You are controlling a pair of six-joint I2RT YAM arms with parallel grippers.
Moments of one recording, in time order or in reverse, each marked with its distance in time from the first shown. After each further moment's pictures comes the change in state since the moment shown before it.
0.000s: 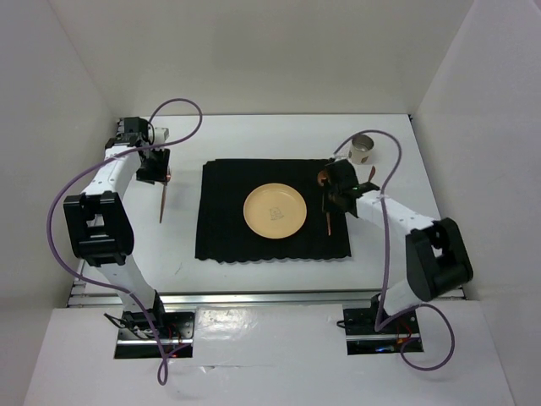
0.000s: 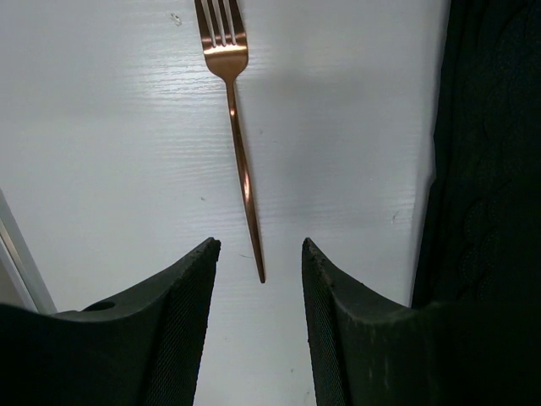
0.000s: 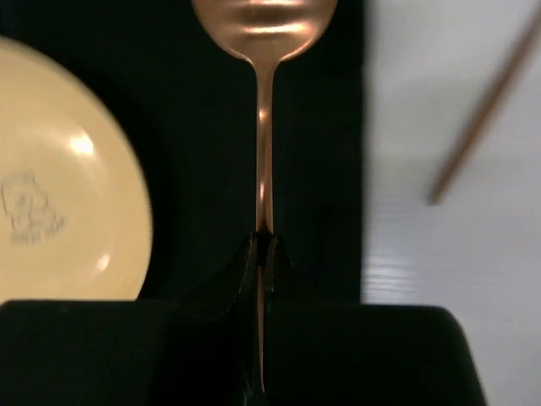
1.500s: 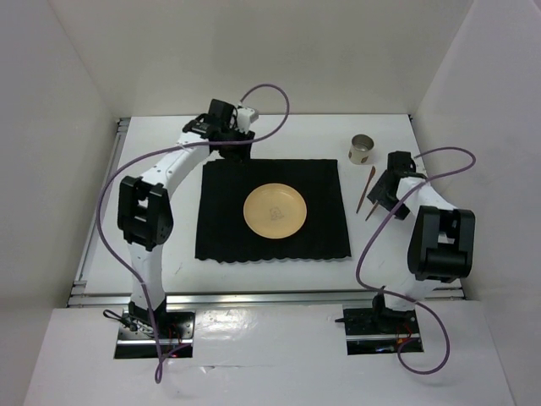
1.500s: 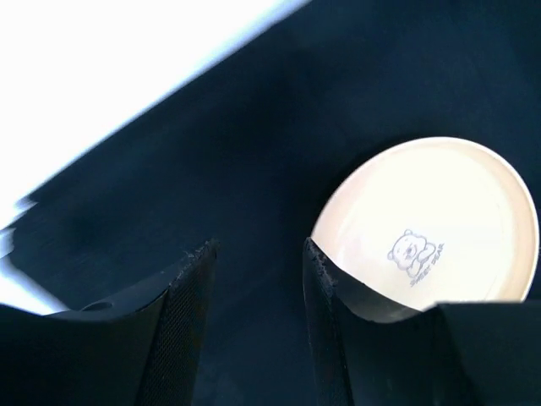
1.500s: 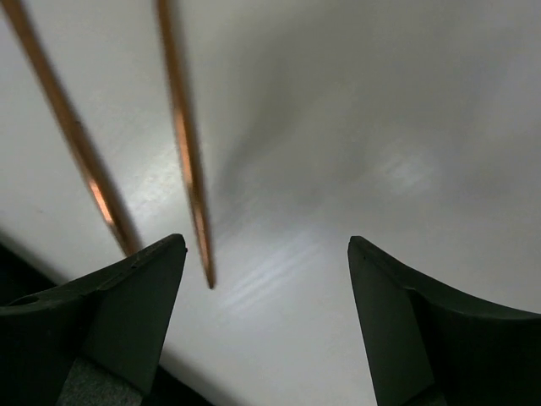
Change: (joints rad) left arm -0.476 0.278 0.362 0.120 0.211 -0.086; right arm -0.478 0.140 0.041 -0.167 0.073 0.203
